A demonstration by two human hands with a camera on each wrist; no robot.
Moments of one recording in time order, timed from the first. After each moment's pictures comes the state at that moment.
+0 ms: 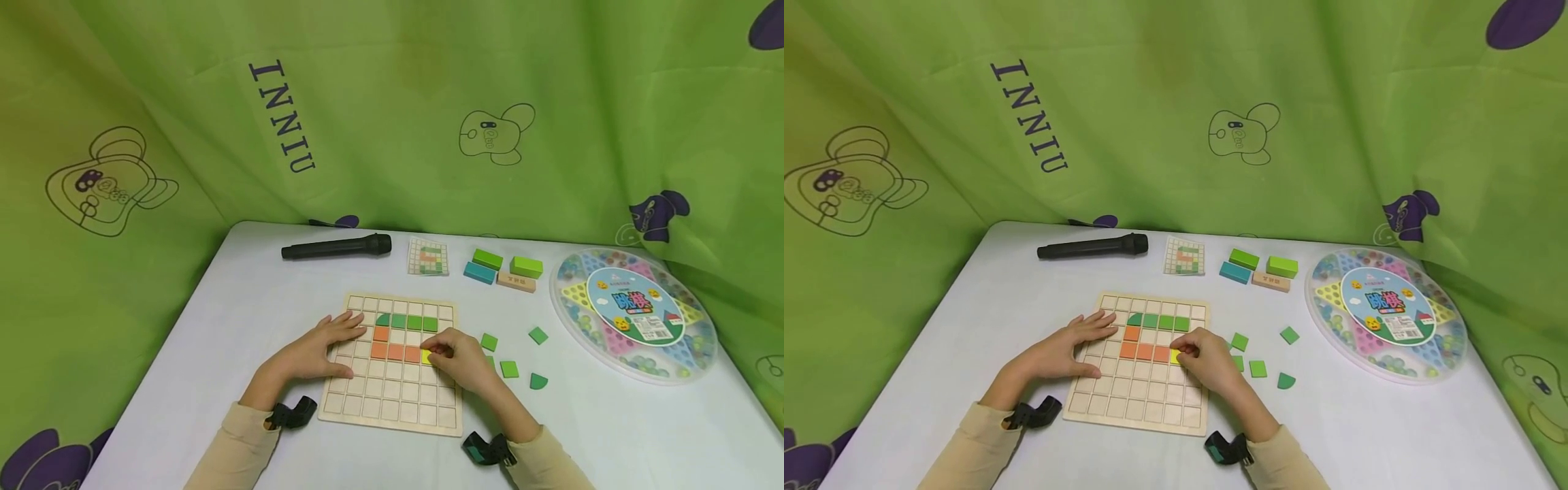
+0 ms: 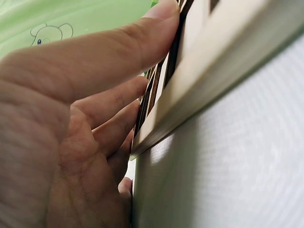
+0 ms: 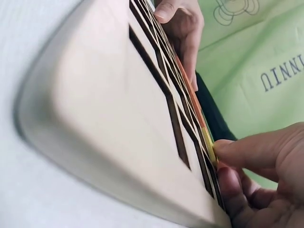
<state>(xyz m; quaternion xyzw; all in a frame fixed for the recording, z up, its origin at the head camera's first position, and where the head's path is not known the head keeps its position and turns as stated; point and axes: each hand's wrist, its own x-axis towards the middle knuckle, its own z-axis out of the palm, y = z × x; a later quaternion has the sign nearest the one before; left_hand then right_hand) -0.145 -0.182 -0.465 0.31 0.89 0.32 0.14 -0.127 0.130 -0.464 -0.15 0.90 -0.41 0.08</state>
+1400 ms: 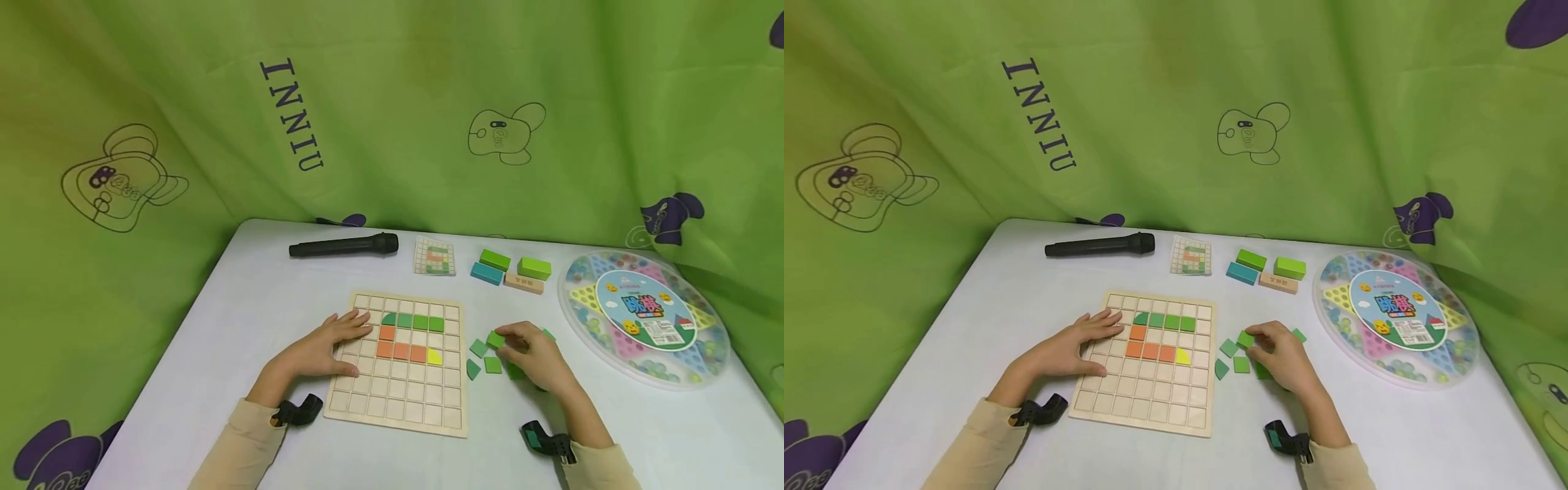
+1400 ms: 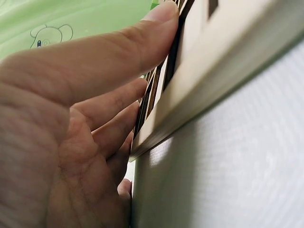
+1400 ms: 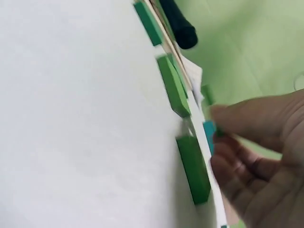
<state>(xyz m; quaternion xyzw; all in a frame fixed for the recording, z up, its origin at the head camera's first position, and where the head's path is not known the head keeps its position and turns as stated) -0.145 -0.183 -0.465 0.31 0.88 0.32 0.15 -0.132 0.230 -0.456 -0.12 0.93 -0.35 0.02</state>
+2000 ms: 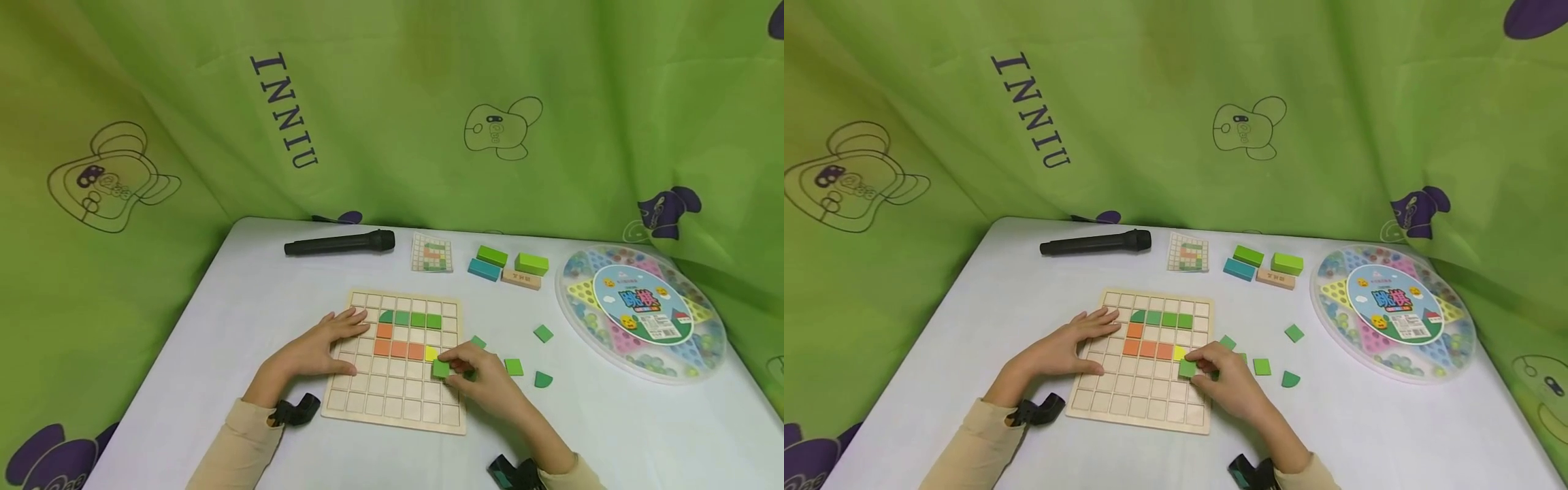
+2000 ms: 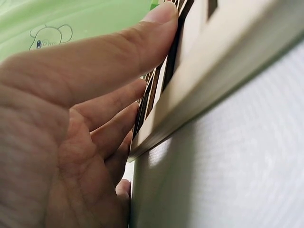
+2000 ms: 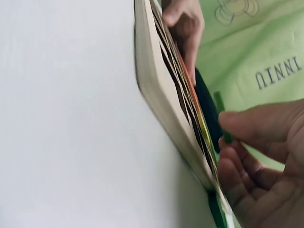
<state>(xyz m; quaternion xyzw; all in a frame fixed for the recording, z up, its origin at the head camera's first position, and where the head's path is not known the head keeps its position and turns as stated) -0.145 -0.181 -0.464 0.30 0.89 0.32 0.15 -0.096 0.157 -0.457 -0.20 0.88 -0.43 0.07</state>
